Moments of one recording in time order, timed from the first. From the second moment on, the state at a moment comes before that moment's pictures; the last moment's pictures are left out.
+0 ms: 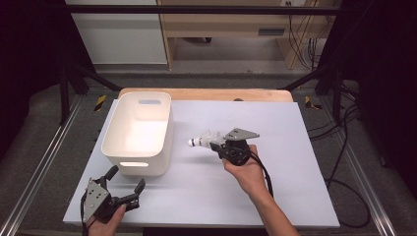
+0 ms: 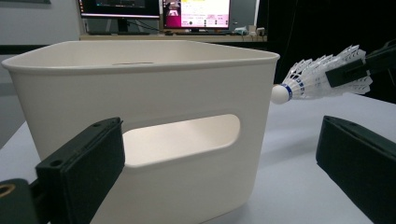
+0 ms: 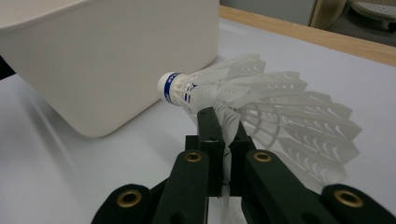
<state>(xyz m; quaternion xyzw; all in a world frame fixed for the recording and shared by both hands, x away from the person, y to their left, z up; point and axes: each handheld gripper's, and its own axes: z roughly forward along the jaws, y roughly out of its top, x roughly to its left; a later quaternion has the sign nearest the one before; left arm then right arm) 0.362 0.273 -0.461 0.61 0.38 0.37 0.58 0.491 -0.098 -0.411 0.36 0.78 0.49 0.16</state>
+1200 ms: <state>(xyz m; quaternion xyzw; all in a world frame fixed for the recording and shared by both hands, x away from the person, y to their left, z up) 0.362 0.274 -0.460 0.61 0.38 0.37 0.59 0.515 -0.087 -0.345 0.33 0.78 0.50 0.19</state>
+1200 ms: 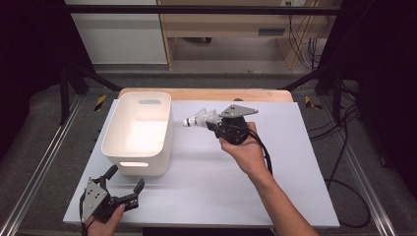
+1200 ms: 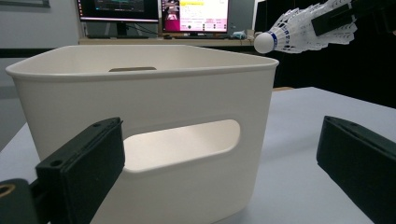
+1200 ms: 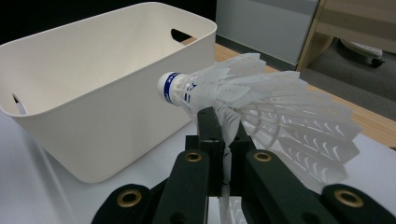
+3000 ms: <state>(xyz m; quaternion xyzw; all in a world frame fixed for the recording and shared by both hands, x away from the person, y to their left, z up) 0.364 0.272 -0.460 0.62 0.37 0.37 0.59 0.542 -0.013 -0.308 0.28 0.80 0.51 0.18</state>
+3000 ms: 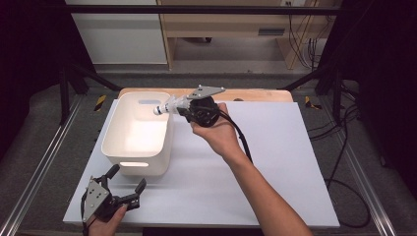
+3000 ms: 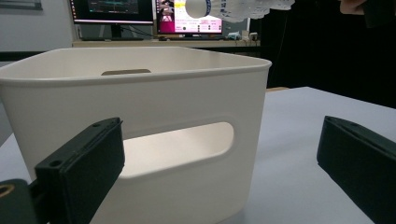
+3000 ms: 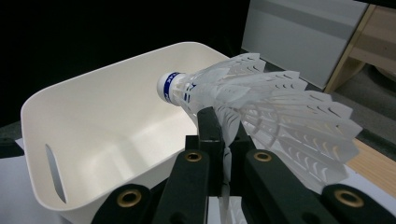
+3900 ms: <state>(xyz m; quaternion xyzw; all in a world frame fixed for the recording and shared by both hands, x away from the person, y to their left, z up) 0.364 0.272 -0.460 0.61 0.37 0.36 0.60 0.561 0.044 -0.318 0.25 0.82 0.50 0.15</state>
